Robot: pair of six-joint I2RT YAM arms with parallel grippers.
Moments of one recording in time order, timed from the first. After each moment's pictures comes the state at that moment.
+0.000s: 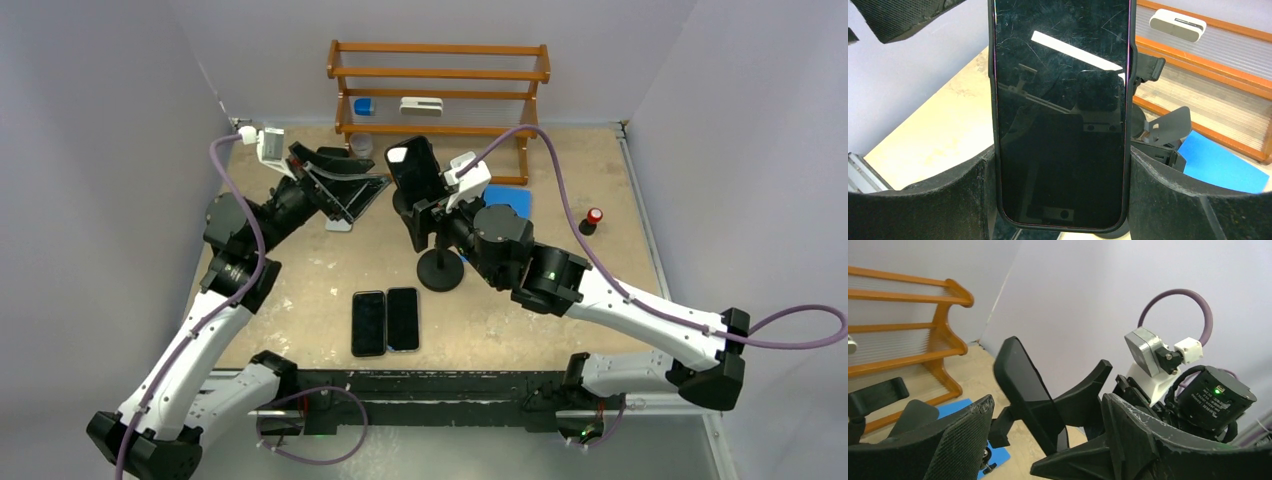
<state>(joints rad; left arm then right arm) -0.41 0.87 0.95 0.31 0.44 -0.74 1.11 1.18 1.23 -0.18 0.50 0.17</state>
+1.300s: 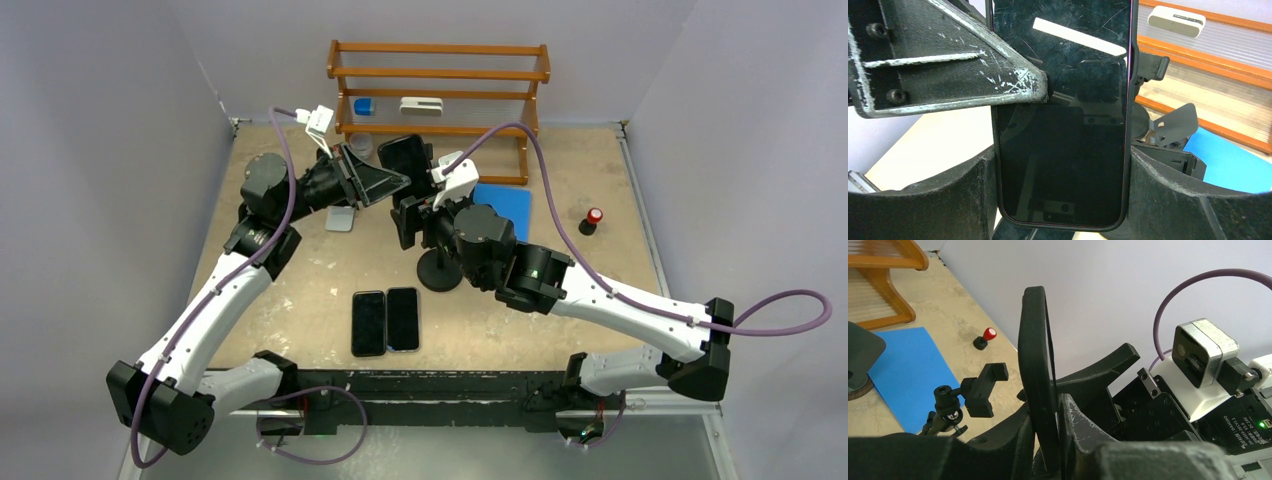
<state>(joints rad) -0.40 1.09 1.07 0.17 0.67 -0.91 1.16 1.26 1.28 -0.17 0.61 0.22</state>
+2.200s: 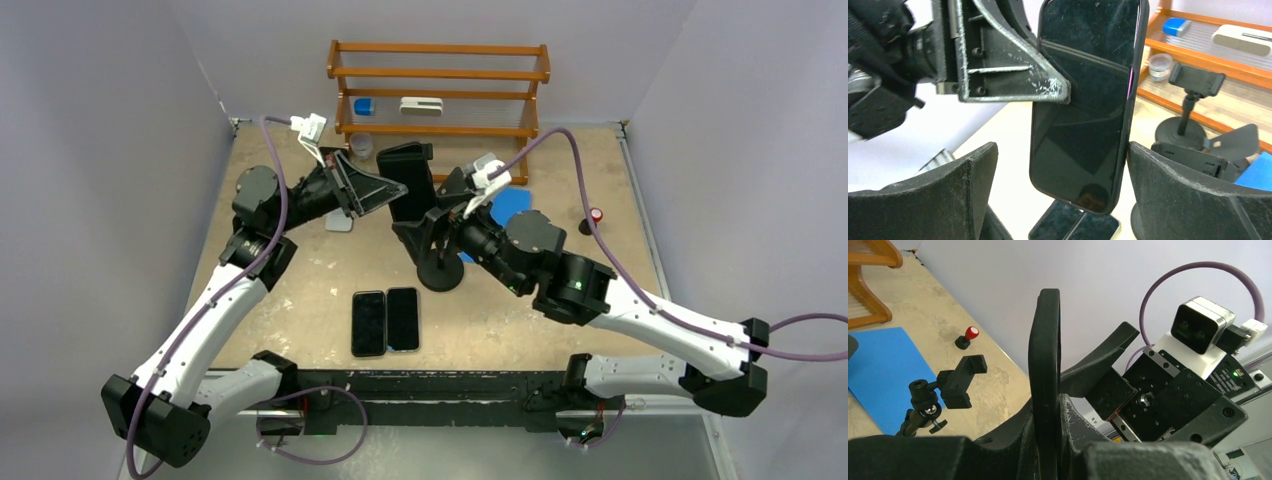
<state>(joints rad) -0.40 1.04 1.02 0.24 0.70 -0.97 1.16 1.12 1.24 -0.14 0.41 0.27</state>
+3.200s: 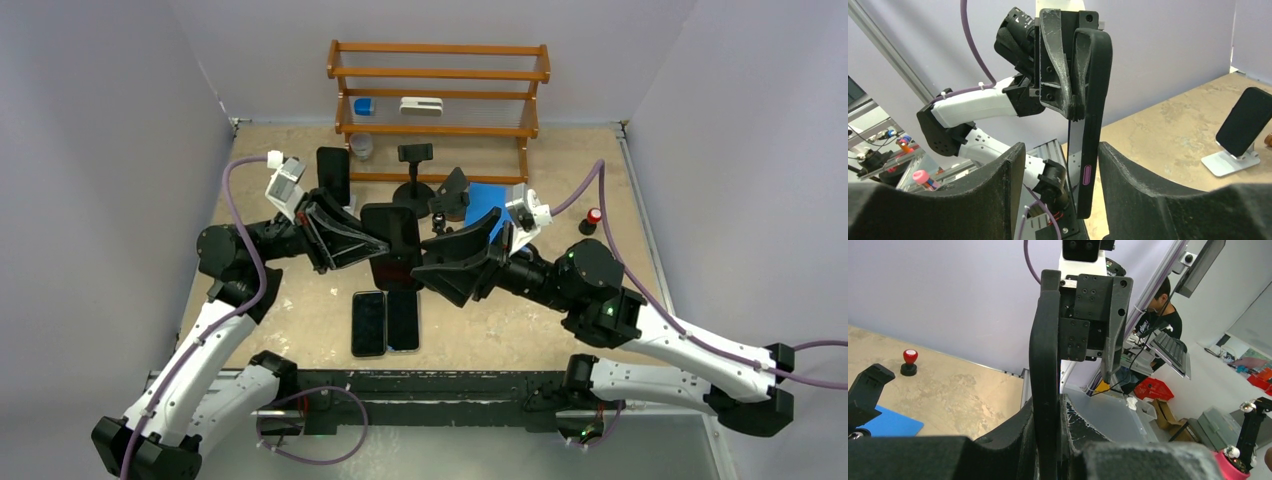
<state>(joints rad) -0.39 0.83 0.83 0.64 1.03 -1.01 1.16 0.86 0.98 0.14 -0.11 0.39</state>
